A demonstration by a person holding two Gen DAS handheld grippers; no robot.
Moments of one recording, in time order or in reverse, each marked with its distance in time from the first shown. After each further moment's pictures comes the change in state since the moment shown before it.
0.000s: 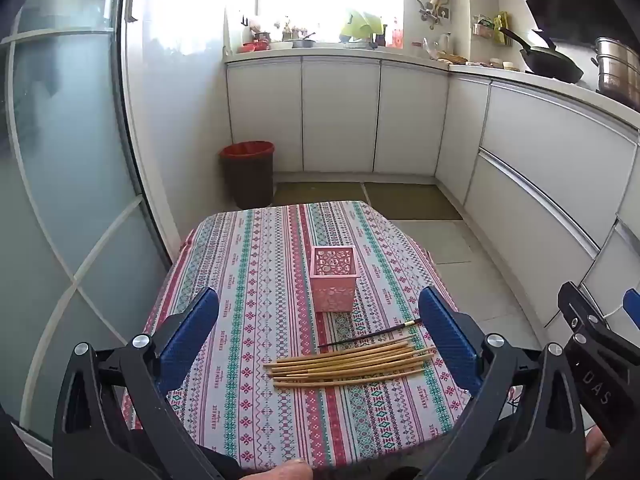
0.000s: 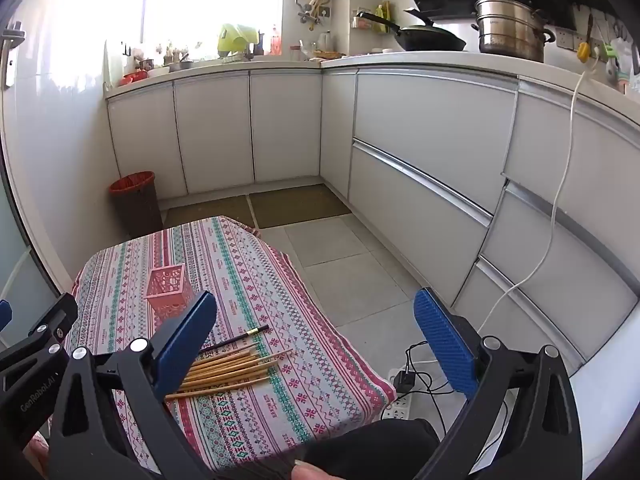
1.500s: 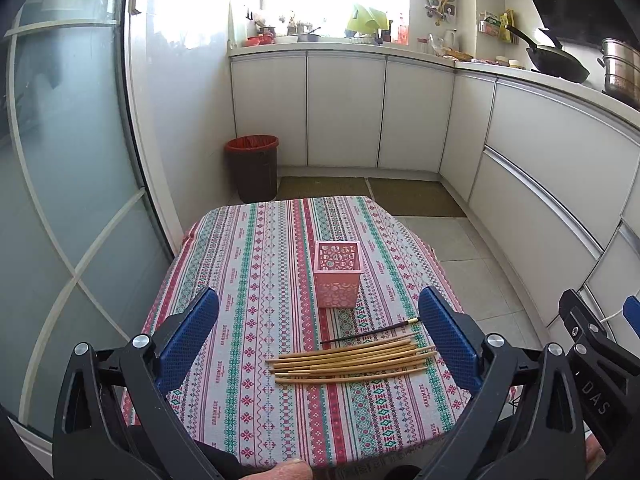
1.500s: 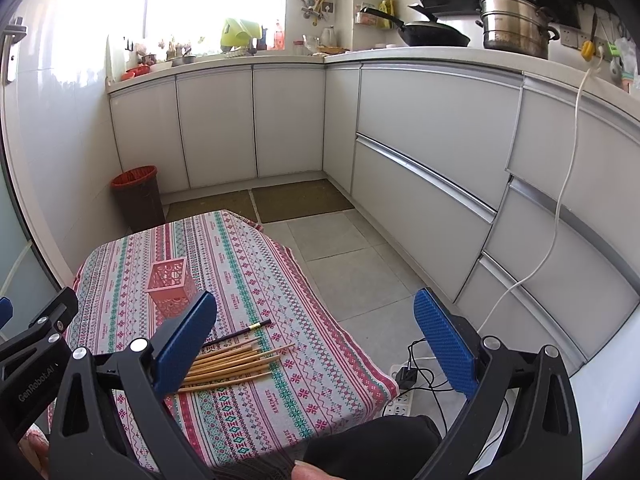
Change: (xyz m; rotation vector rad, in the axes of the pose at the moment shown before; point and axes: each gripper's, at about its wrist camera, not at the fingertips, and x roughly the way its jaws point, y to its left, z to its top) left arm 0.007 0.003 -0.007 -0.008 0.007 0.007; right arm 0.002 0.002 -0.003 -0.012 0.014 0.003
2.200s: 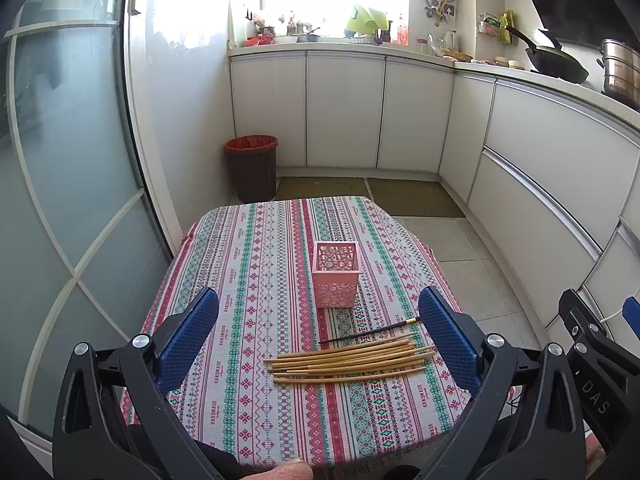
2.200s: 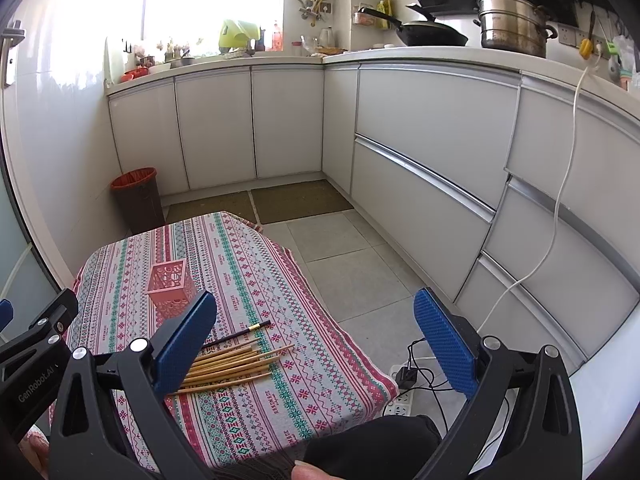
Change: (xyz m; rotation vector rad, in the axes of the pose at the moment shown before) left arm -0.001 -0.005 0.000 -0.007 0.005 0.002; right arm 0.000 -0.001 0.000 0.007 -0.001 -0.001
